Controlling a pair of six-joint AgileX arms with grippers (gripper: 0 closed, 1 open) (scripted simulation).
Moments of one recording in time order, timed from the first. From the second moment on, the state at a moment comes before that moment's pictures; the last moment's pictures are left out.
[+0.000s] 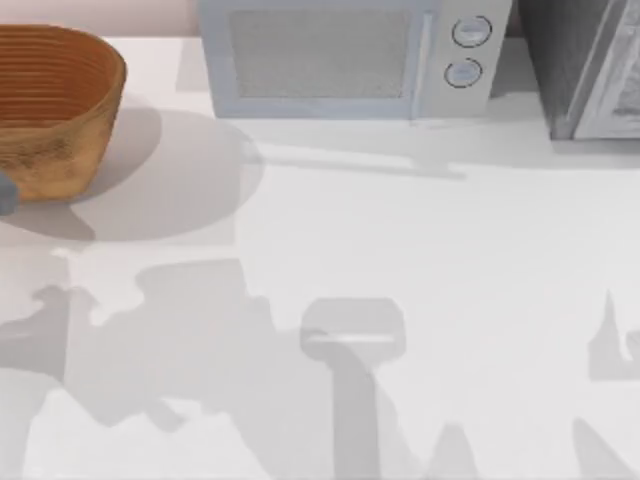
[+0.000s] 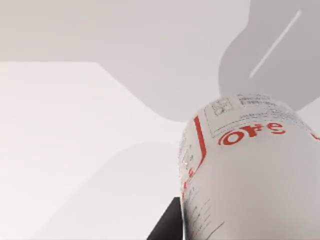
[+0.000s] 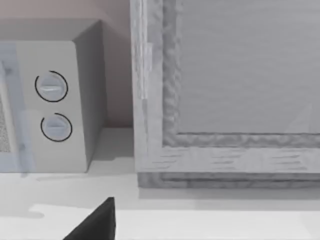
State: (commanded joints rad) left arm 0.16 1.78 1.29 -1.11 -0.01 0.98; right arm 0.00 0.00 0.00 0.00 0.00 0.00
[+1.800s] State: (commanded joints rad) left arm -0.49 2.37 2.21 -1.41 0.02 -0.44; right arm 0.00 0.00 0.00 0.00 0.00 0.00
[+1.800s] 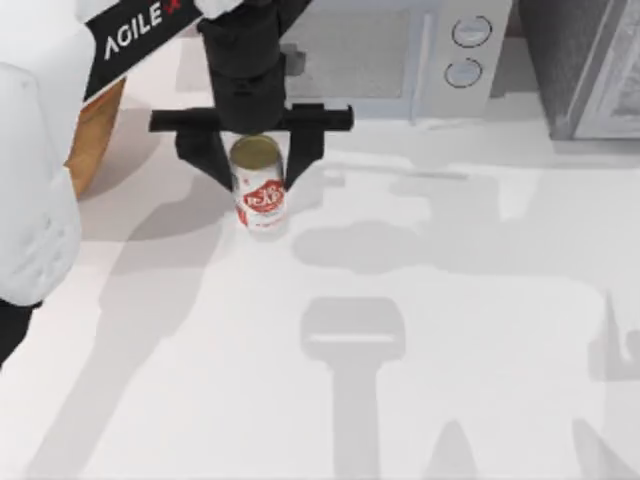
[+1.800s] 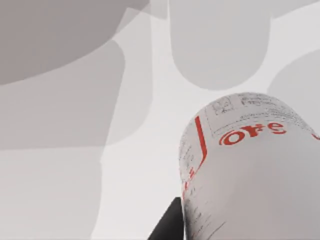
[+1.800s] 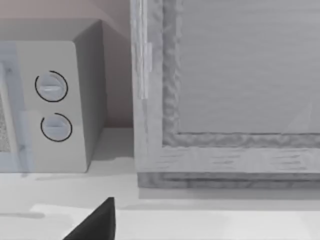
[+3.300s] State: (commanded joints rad) left arm -0.50 2.38 2.21 -1.40 0.00 -0.47; right arm 0.00 0.00 0.00 0.00 0.00 0.00
